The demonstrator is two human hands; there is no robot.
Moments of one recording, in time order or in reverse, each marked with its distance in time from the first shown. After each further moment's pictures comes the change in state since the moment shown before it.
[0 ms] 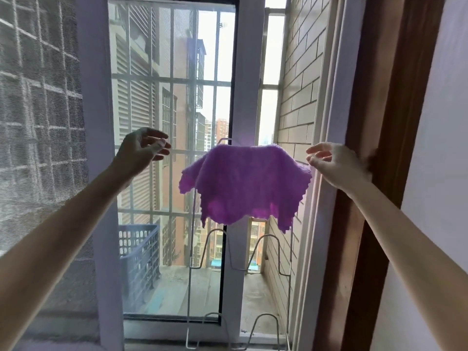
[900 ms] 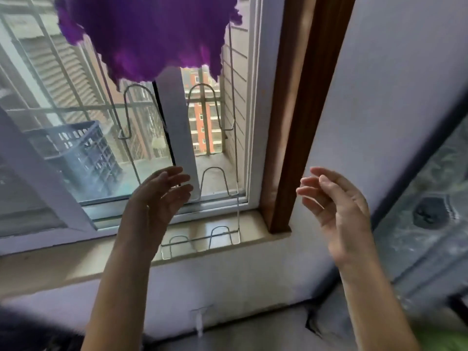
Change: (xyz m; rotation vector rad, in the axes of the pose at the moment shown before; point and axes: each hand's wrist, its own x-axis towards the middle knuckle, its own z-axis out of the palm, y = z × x) left_hand -0.280 -0.033 0.133 -0.929 -0.209 -0.672; right_hand -0.317 0.044 0.006 1.071 0.189 0.789
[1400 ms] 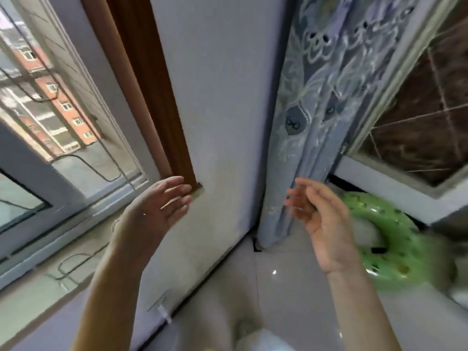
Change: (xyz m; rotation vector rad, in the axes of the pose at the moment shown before) left_hand -0.005 -0.118 0.058 0.092 -0.472 -0.588; right_hand -0.117 0.023 -0.113 -0.032 0.492 -0.085
